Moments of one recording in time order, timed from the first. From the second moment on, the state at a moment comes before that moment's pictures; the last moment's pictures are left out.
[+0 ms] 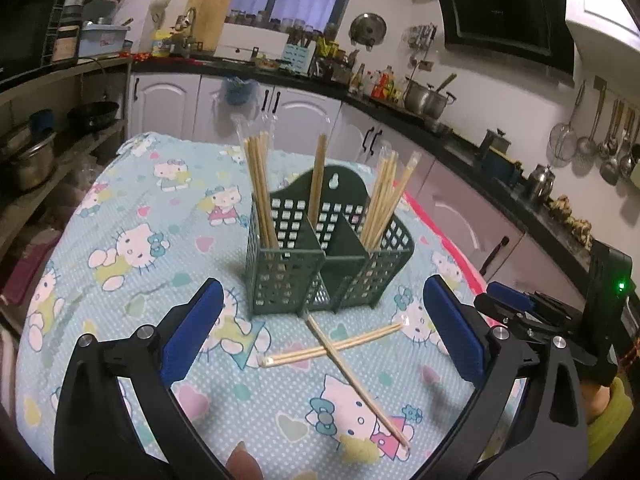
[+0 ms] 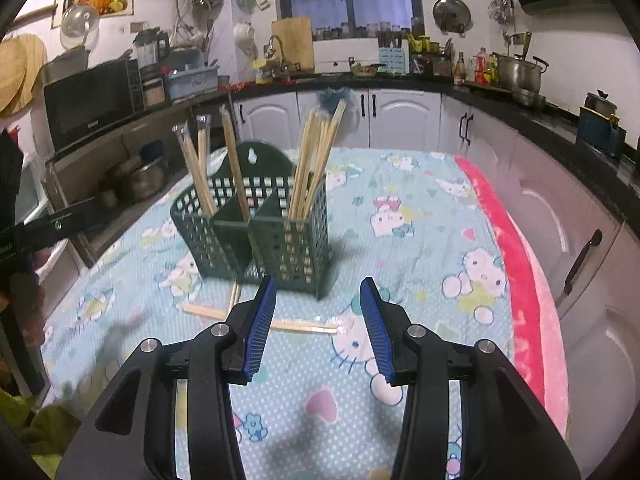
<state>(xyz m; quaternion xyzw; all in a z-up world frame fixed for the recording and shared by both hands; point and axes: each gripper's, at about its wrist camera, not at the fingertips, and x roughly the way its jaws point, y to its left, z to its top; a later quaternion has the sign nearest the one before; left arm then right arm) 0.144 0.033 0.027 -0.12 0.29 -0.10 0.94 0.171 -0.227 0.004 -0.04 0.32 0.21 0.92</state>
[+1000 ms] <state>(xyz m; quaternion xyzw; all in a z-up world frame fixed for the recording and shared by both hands) 0.234 -0.003 -0.078 -0.14 0.44 -0.07 0.88 0.241 -0.221 -0.084 -0.01 0.43 0.21 0.88</state>
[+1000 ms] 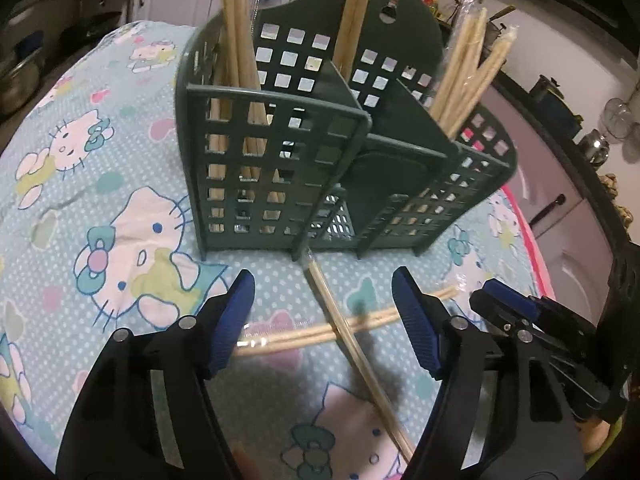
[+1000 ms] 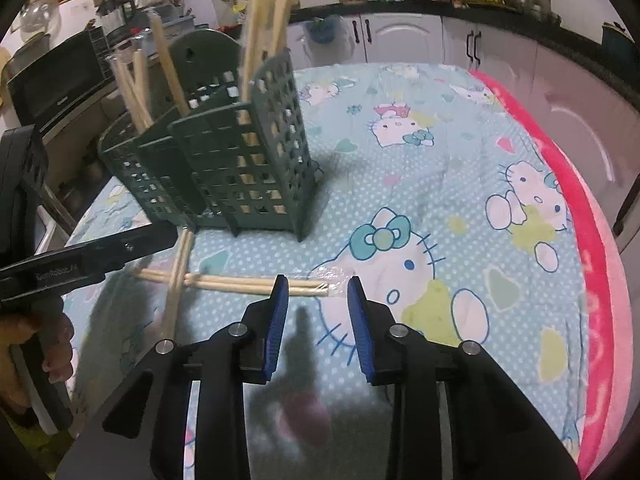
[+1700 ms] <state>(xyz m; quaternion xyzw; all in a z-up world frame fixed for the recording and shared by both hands) 0.263 -0.013 -0.104 -0.13 0.47 -0.02 0.87 0.259 -0.229 -0.106 0.03 0.45 0.21 0.87</state>
